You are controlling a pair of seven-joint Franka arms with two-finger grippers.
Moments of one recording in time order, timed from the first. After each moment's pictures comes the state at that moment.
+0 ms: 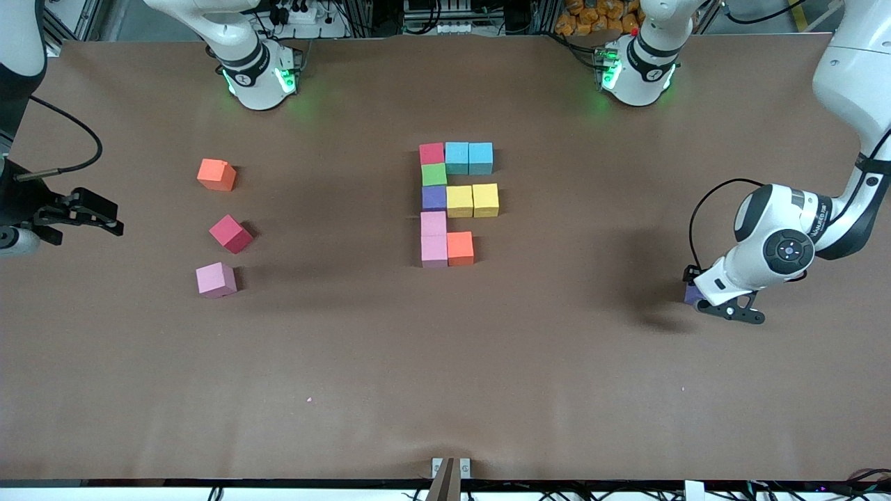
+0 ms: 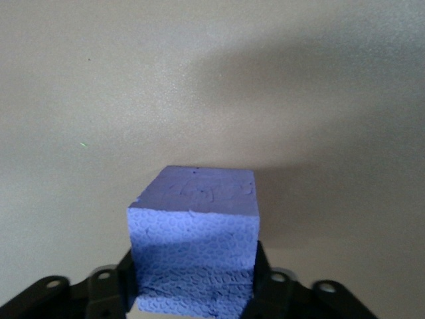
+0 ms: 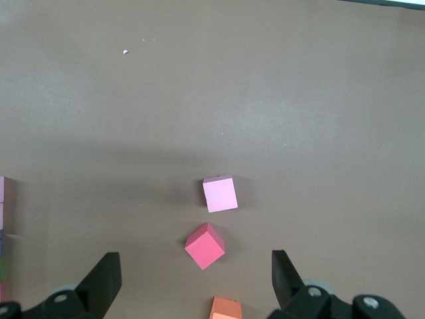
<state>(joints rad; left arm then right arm) 0.60 0.63 -0.60 -1.90 0.68 2.24 -0.09 0.02 0.14 -0.05 -1.48 0.03 1.65 -0.17</state>
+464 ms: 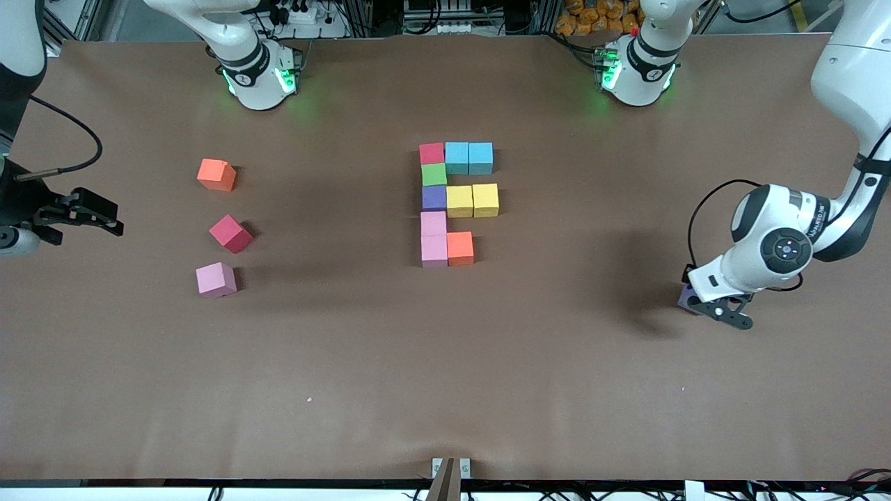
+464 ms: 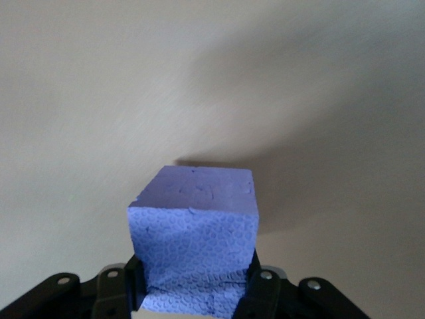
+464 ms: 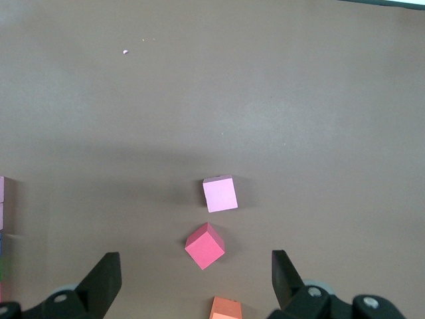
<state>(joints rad) 0.59 0.63 -0.66 -1.89 0.68 2.25 0.06 0.02 0.14 -0.05 -1.48 0.03 1.65 -0.17</state>
